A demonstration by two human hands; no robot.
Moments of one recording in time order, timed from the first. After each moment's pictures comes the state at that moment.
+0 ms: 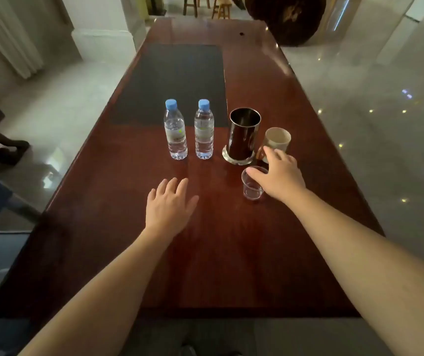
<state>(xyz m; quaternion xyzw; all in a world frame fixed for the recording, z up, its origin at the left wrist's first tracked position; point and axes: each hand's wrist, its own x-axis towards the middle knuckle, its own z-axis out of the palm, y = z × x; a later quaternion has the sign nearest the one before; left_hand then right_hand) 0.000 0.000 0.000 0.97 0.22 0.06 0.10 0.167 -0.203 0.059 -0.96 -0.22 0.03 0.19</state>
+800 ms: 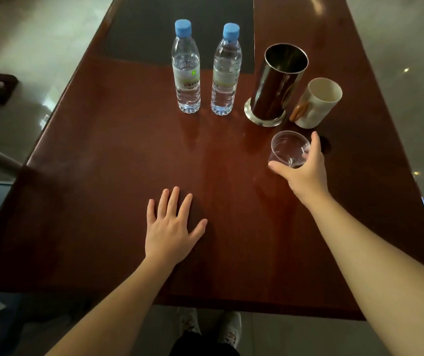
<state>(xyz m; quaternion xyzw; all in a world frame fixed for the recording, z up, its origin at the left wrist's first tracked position) -0.053 -0.010 -0.127 0.97 0.25 0.02 0.09 0.193 -0.205 -0.066 -0.89 -0.07 0.09 0.45</state>
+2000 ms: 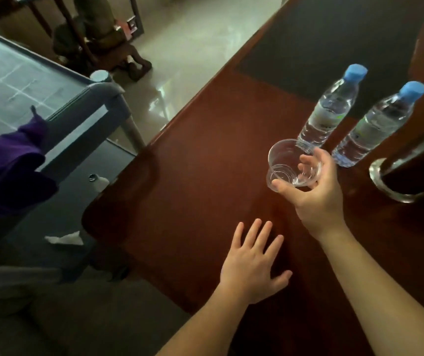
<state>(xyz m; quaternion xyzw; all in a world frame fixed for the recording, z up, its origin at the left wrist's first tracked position) -0.054 -0.009 -0.118 0.96 0.24 -0.01 0.15 0.111 -0.006 -0.039 -0.74 -0.34 0.17 0.55</state>
